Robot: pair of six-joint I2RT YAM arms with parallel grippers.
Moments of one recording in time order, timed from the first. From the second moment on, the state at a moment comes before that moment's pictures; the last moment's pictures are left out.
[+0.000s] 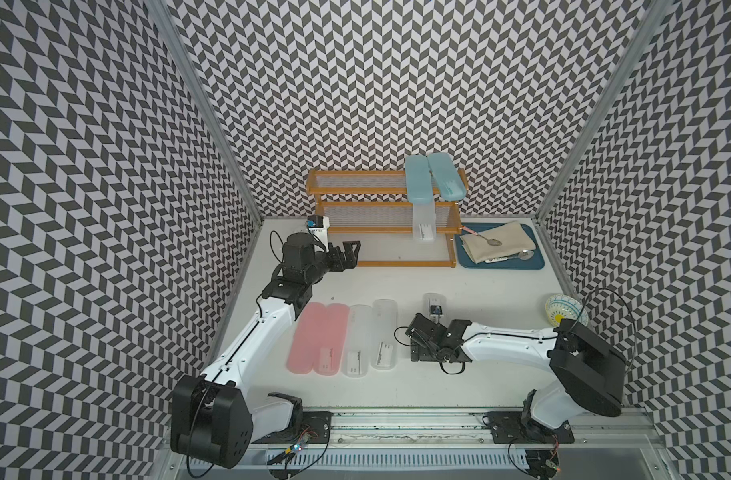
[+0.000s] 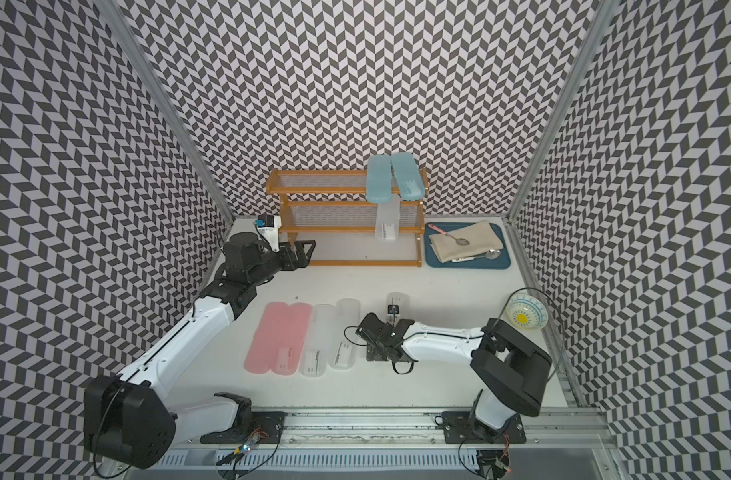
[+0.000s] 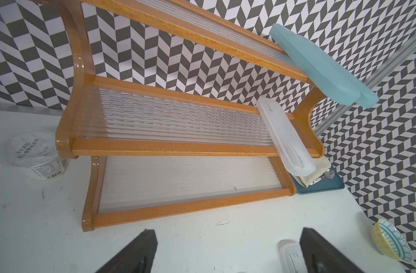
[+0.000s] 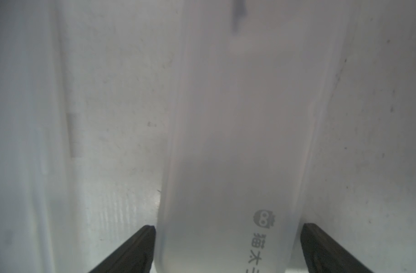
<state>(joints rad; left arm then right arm) -0.24 1.24 0.96 -0.06 0.24 -0.33 1.01 1.58 0.82 -0.58 0.26 1.01</state>
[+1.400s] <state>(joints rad) -0.24 1.24 0.94 -0.06 0.26 -0.33 1.00 1.43 0.63 -0.44 0.34 0.97</state>
